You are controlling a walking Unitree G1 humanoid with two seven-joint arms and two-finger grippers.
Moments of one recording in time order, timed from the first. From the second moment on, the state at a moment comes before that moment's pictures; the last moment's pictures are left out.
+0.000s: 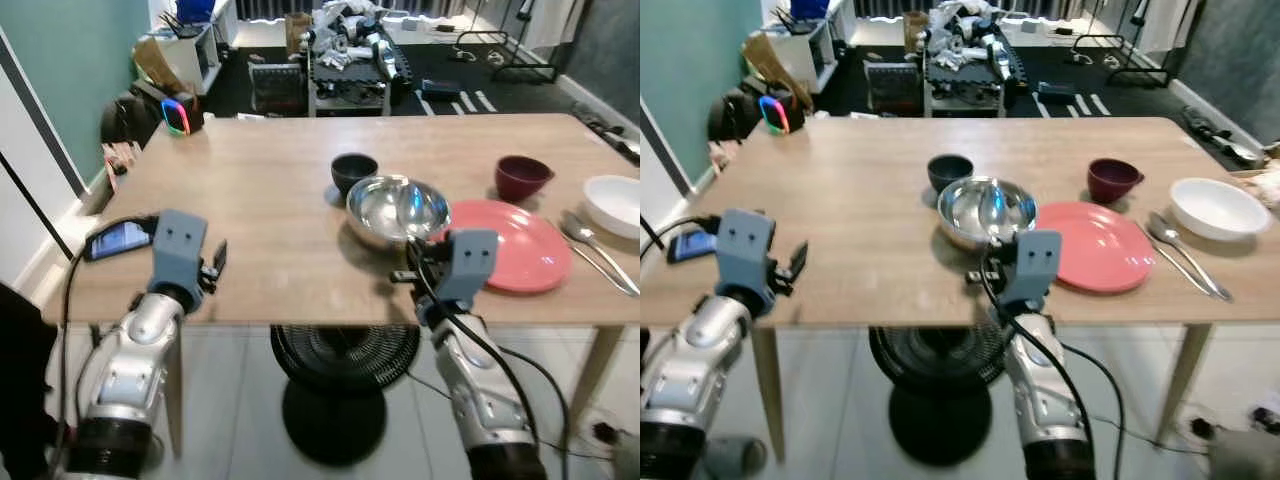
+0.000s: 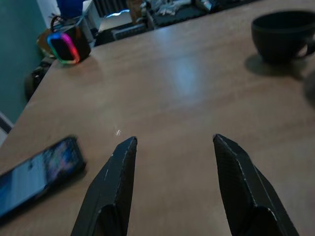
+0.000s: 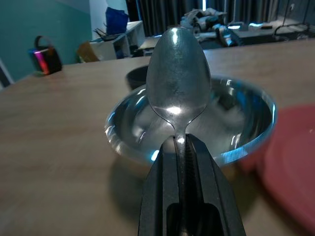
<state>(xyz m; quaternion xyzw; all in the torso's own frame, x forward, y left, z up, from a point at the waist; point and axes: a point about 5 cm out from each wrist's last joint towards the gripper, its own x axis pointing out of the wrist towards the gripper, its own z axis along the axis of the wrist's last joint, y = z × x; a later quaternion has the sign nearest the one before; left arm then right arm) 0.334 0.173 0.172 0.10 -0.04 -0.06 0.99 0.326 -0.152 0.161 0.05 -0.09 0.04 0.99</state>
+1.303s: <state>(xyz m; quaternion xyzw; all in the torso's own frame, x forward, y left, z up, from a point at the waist) 0.319 0.165 0.176 0.13 -0.04 -0.11 0.98 0.322 -0.074 0.135 0.00 0.00 0.14 0.99</state>
